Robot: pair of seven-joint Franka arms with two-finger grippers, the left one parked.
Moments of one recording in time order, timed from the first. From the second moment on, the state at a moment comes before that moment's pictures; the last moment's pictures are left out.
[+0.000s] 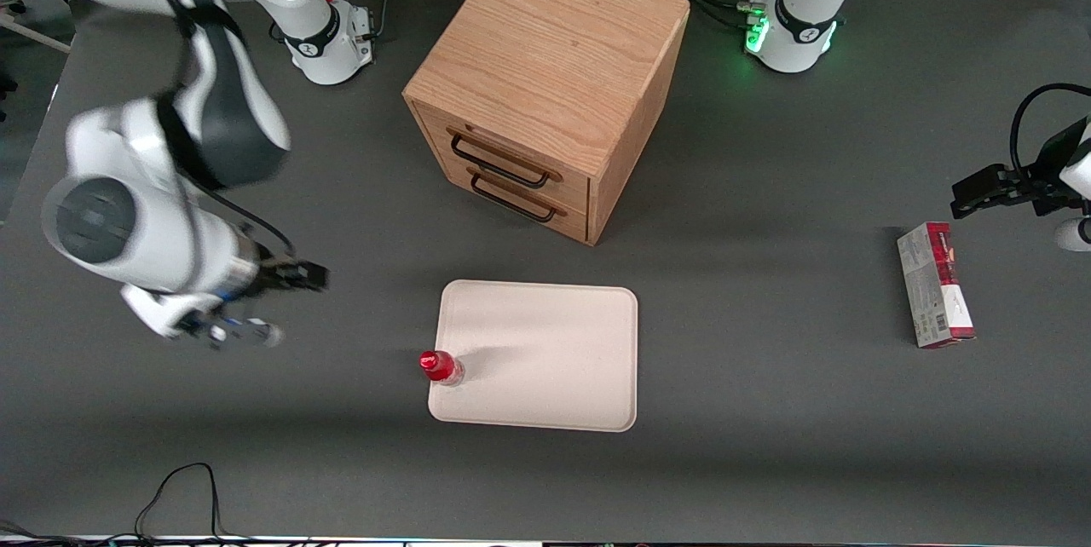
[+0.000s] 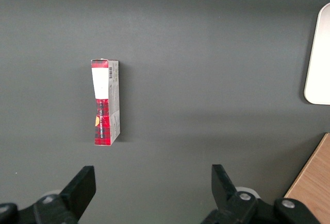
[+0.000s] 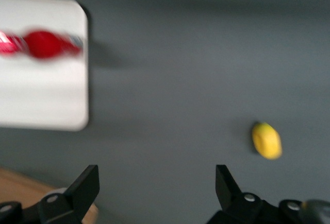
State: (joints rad) arm 0.17 0.32 0.02 -1.47 -0.05 1.65 0.17
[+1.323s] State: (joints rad) arm 0.10 -0.13 -0.04 -1.85 0.00 1.64 -0.10
